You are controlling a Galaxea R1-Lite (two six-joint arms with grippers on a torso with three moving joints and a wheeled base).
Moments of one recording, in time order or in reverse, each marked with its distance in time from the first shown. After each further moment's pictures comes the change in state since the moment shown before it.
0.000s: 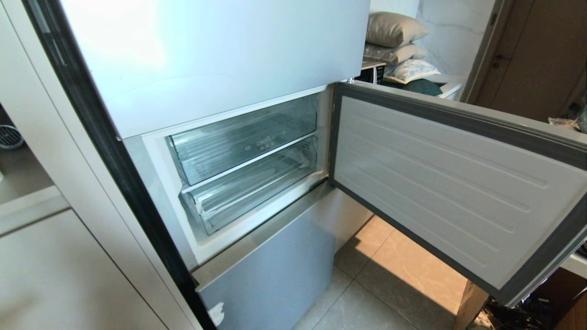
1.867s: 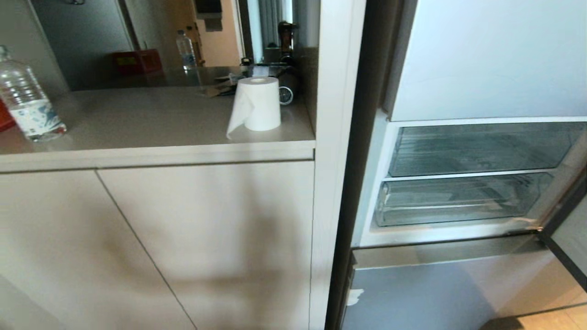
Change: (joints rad) left arm 0.000 -0.001 0.000 0.001 0.000 0.000; right arm 0.000 0.000 -0.001 0.001 0.000 0.000
